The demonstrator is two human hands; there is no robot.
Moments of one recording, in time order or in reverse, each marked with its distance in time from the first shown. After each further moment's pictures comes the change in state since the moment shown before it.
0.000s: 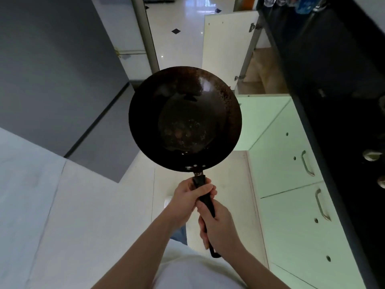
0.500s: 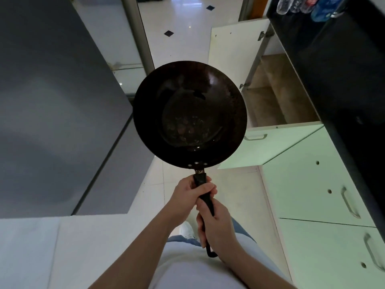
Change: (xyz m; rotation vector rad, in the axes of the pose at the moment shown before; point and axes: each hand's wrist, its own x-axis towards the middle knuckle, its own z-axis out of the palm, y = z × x) left_hand 0.141 0.177 -0.099 0.182 -0.059 -0.028; right_hand 0.184 -0.124 0.102 0.142 0.090 0.054
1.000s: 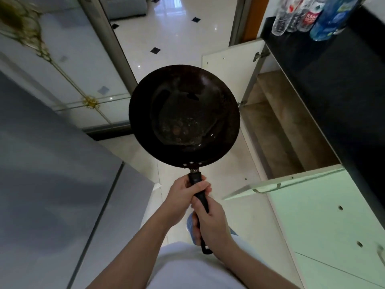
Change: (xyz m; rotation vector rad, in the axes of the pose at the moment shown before) left_hand 0.207 0.133 -0.039 0.023 -0.032 -0.028; right_hand 0.218 -0.107 0.013 0.101 0.056 -0.036
